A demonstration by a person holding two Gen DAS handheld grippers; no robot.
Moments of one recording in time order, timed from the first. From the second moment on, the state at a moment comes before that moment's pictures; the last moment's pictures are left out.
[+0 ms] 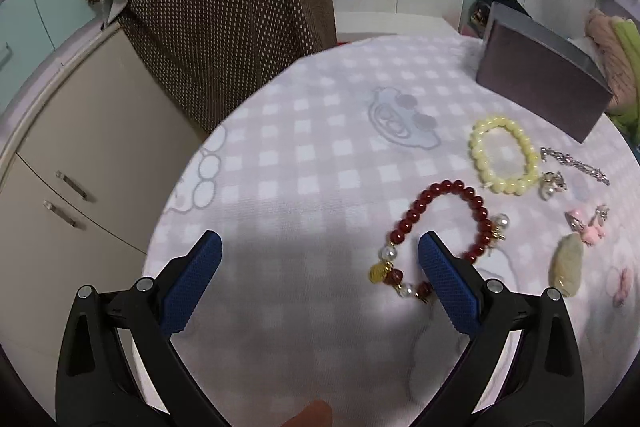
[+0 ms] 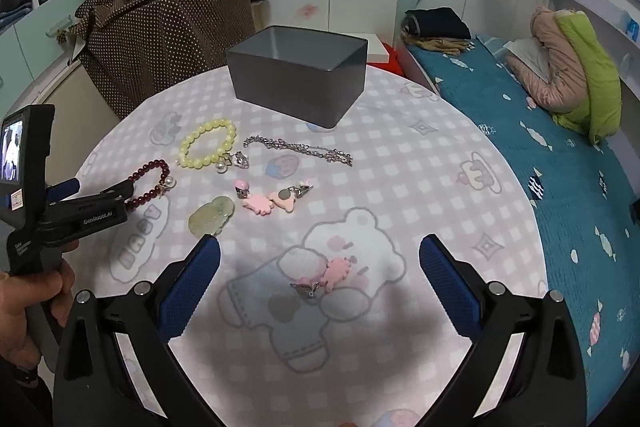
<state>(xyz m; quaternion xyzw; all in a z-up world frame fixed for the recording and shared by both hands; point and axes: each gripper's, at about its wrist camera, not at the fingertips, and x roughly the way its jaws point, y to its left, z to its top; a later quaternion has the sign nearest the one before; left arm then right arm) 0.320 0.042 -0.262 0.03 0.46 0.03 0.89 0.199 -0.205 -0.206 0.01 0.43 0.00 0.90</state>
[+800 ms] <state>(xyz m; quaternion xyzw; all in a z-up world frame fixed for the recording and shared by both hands) 0.290 0.036 -0.245 -0.05 0.45 -0.08 0.89 0.254 -0.207 -0.243 0.01 0.47 0.04 0.88</state>
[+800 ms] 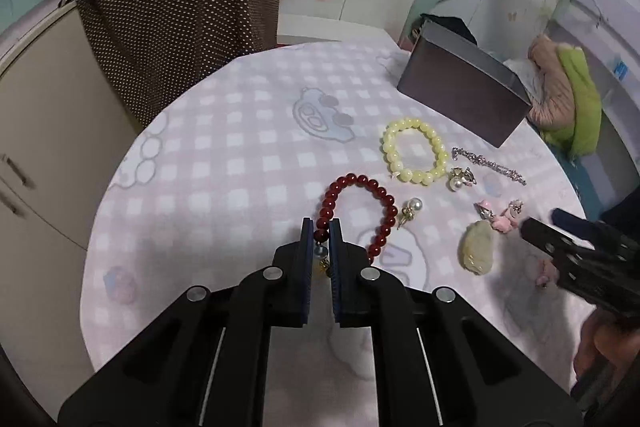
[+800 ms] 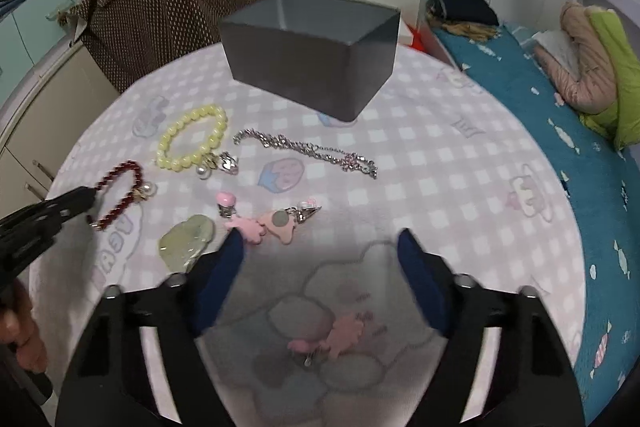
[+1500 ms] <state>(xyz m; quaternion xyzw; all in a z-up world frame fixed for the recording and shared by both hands) 0.275 0.032 -0.248 -0.05 0.46 -0.10 0.88 0.262 -0.210 -0.247 -0.02 0.45 0.07 0.89</state>
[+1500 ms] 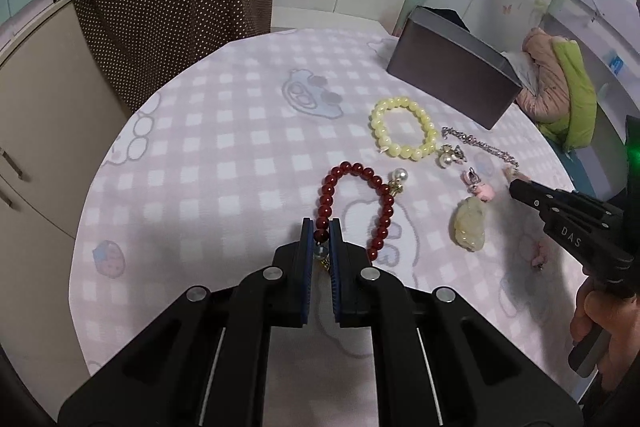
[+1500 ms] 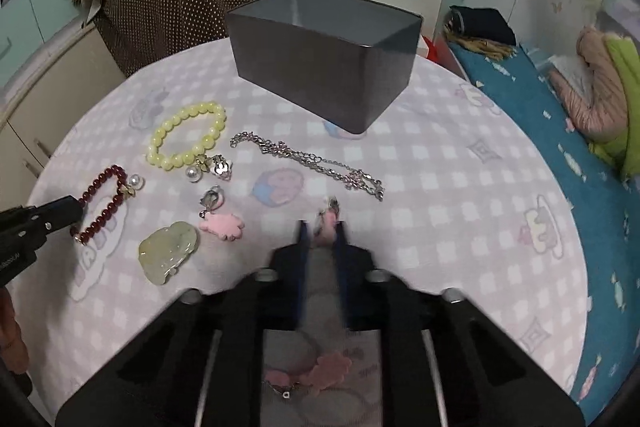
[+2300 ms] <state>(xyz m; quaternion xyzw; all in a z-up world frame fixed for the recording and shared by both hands) 0.277 0.021 -0.157 -0.03 0.36 -0.15 0.92 0.250 -0.212 -0.172 0.01 0.38 0.14 0.91</state>
